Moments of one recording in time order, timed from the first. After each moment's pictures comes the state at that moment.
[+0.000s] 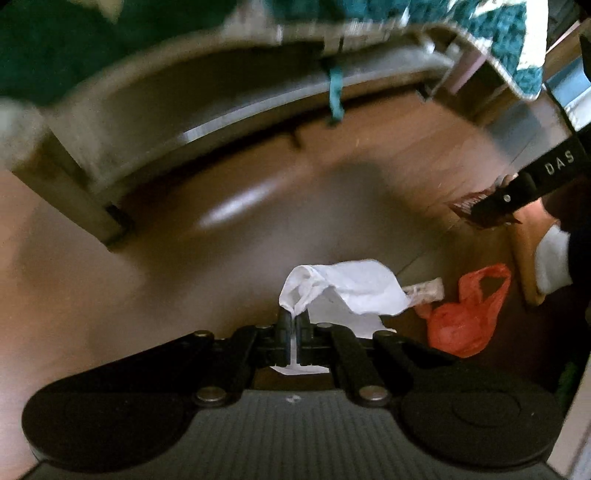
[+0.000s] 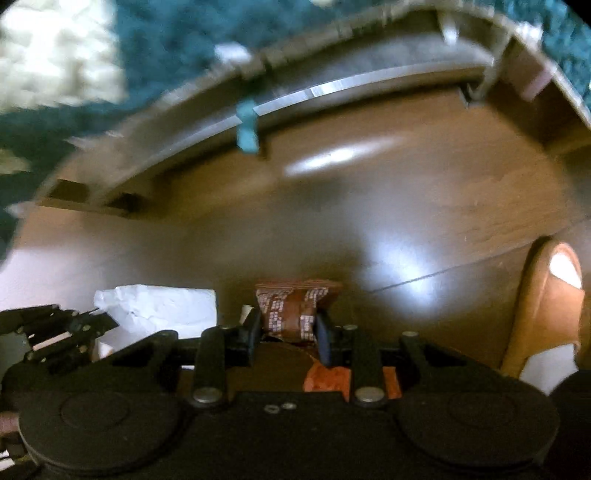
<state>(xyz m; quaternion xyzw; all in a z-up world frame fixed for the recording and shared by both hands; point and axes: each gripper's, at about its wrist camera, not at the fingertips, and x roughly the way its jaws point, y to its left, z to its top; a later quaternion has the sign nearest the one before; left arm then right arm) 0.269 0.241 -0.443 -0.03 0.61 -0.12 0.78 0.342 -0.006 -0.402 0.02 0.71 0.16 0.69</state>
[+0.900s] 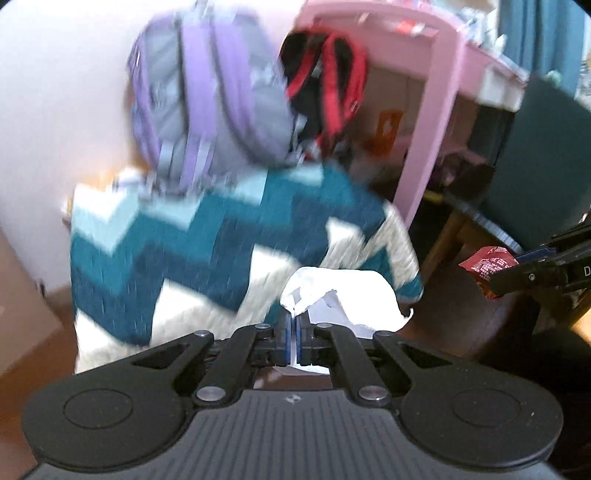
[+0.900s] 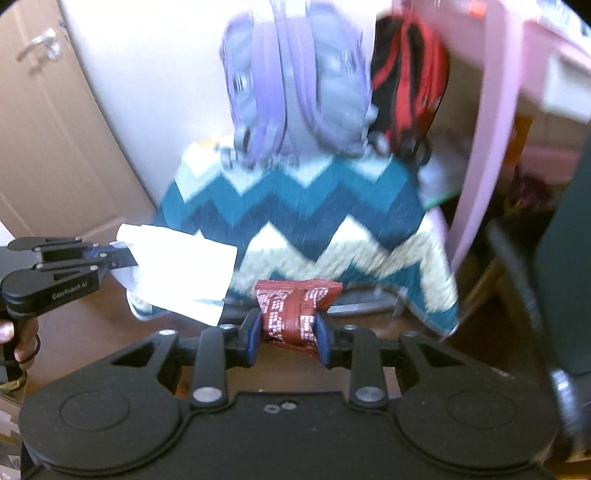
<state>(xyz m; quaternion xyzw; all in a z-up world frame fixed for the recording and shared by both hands) 0.219 0.133 -0.051 0.01 0.37 -0.09 0.92 0.244 -0.150 -0.003 -0.01 0.43 0.25 0.87</state>
